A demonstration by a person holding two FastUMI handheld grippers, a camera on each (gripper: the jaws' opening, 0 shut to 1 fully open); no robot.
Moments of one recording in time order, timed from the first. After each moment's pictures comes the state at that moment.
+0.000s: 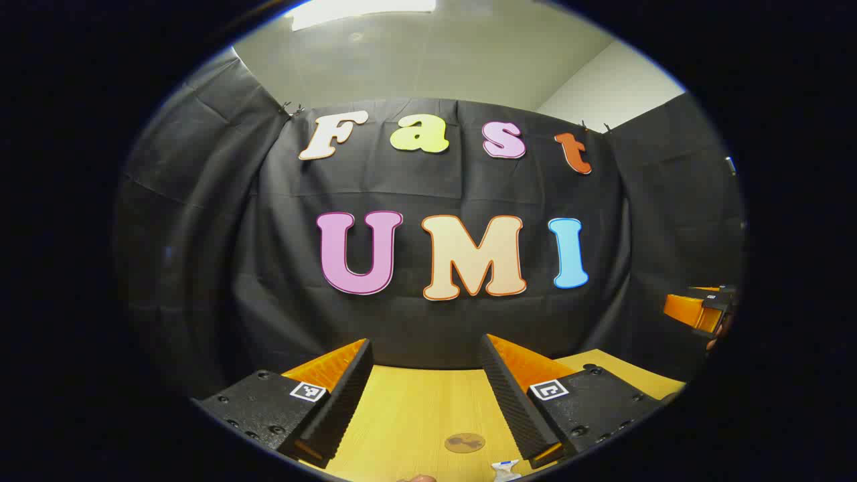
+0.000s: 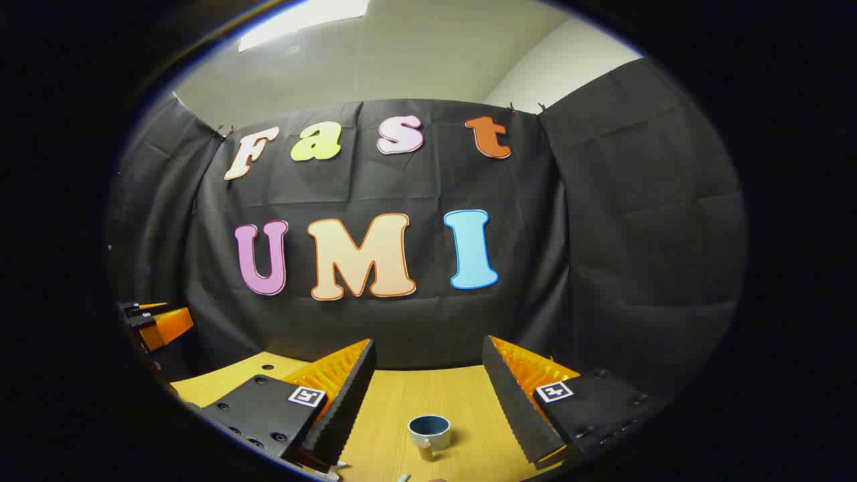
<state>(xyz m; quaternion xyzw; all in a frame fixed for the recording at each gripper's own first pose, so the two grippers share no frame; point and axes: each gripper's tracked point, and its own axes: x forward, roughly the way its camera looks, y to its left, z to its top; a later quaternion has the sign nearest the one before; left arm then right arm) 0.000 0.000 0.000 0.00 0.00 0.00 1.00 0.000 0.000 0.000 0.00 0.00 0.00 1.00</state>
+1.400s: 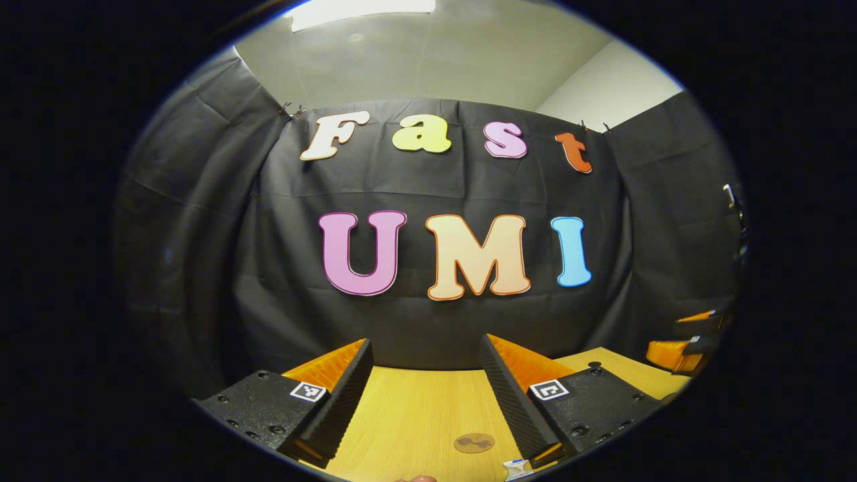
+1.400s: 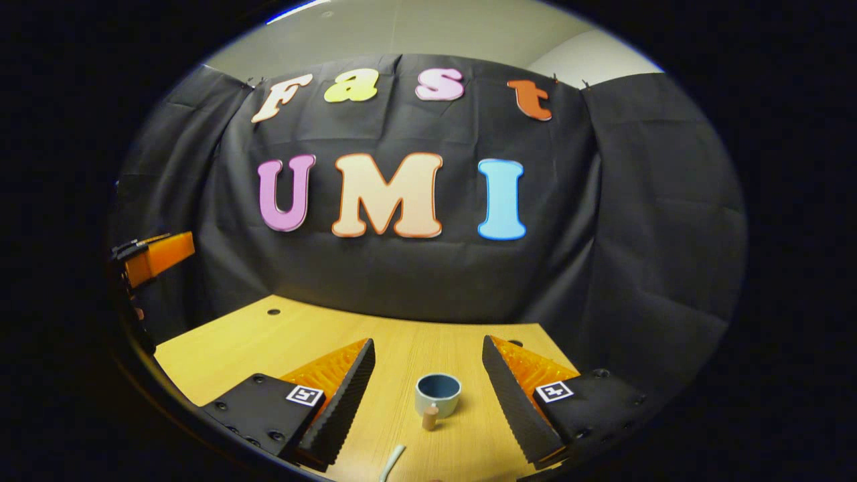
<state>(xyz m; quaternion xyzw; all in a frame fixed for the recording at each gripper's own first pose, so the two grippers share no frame) 0.000 0.008 -0.004 0.01 -0.01 0.00 1.00 -0.006 0.031 -0.104 -0.07 0.14 0.04 0.99</state>
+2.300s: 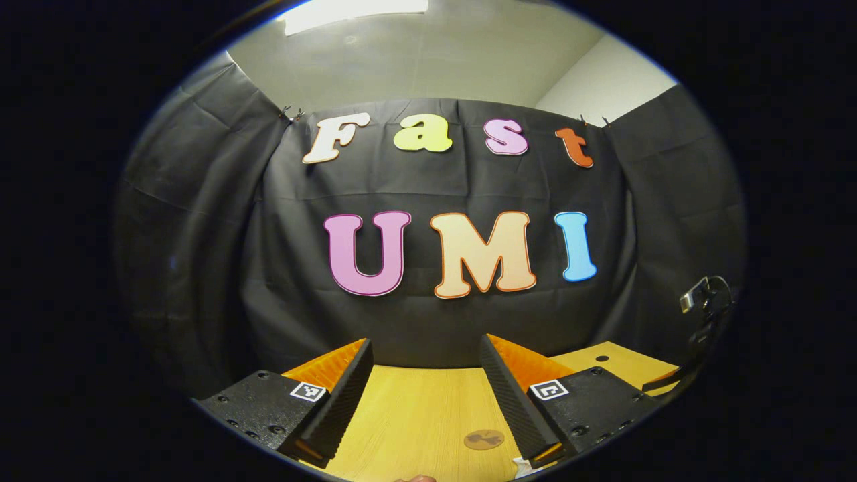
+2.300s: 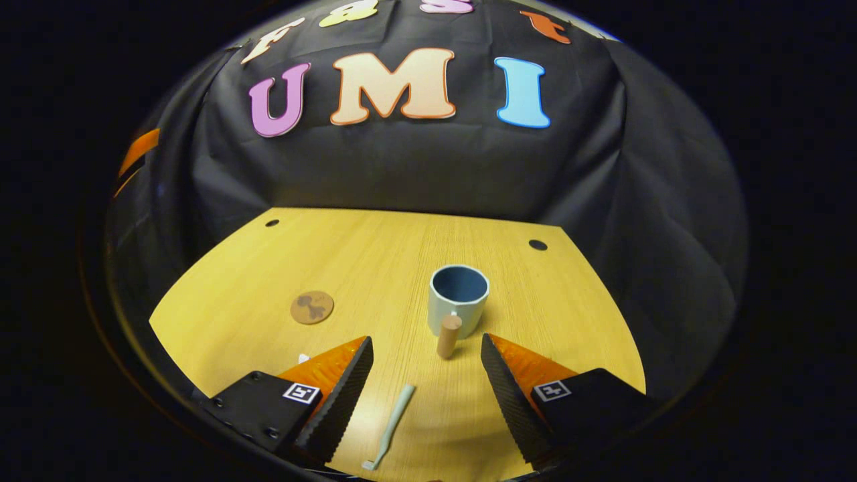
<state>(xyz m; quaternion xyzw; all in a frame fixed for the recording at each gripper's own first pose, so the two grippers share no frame) -0.002 0.018 -0.009 0.02 0.00 0.01 1.00 -0.027 0.022 -0.257 -0.08 0.35 0.04 0.93</state>
